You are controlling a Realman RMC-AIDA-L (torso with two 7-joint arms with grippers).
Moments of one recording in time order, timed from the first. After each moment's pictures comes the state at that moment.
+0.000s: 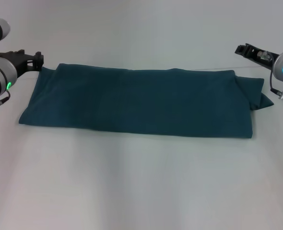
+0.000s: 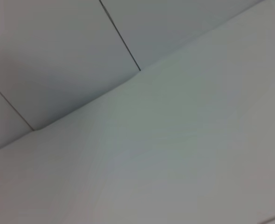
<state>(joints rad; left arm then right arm) -0.87 -2.16 -2.42 -0.54 -1.05 0.23 -1.68 0.87 2.04 -0.48 -0.39 -1.97 -0.43 1.98</state>
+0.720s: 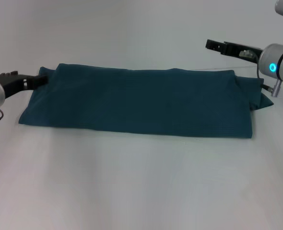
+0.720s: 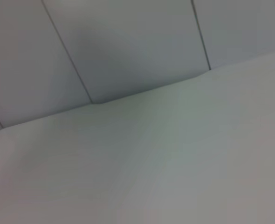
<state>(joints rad) -0.76 -2.12 -2.41 -0.57 -1.08 0.45 -1.78 0.83 2.07 -0.67 -0.50 -1.92 -0.54 1.90</state>
